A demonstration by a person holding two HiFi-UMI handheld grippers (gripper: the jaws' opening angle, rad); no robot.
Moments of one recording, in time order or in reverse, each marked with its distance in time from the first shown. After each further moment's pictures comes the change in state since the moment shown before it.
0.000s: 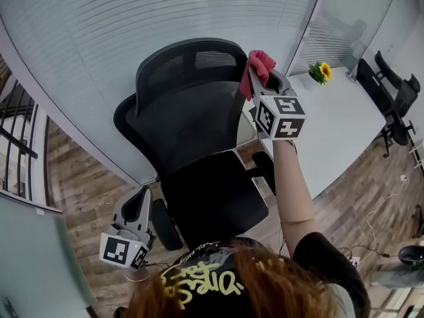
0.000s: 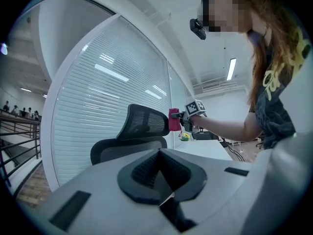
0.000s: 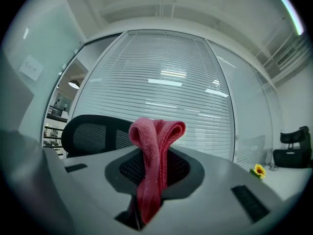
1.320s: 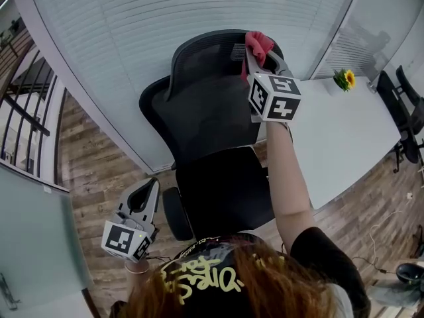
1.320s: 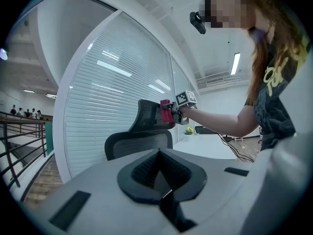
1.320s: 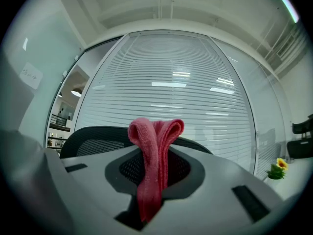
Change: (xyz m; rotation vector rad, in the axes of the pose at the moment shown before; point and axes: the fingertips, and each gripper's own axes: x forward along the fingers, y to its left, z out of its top) left arm -0.029 0.028 -0.014 0.000 0.077 0.044; right arm 0.060 0.082 0.025 0.060 -0.042 0.062
